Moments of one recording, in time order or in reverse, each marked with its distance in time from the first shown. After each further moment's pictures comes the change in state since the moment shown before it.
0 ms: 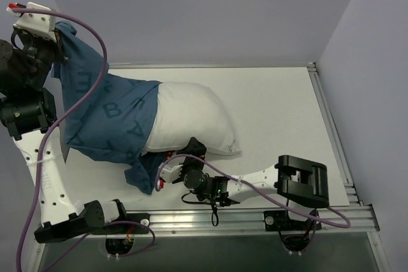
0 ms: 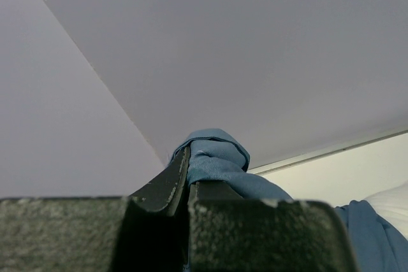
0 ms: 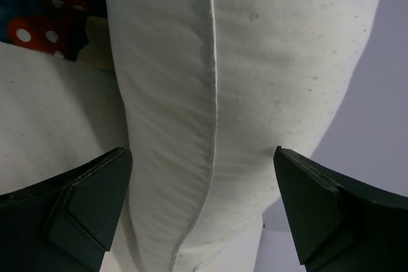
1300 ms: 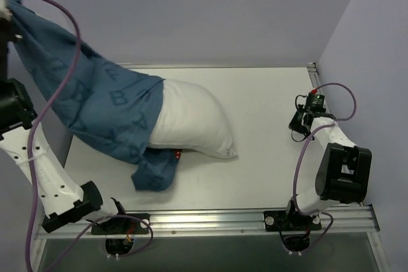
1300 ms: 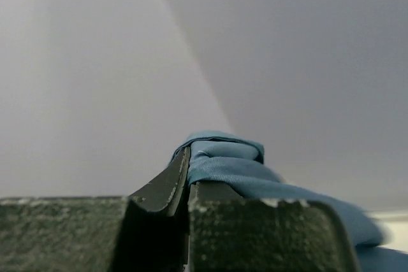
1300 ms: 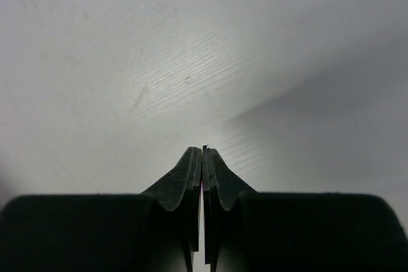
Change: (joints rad) left arm 0.287 0.214 0.491 -0.034 -0.096 0.053; right arm -1.603 -0.126 0.166 -0.906 -0.882 1.256
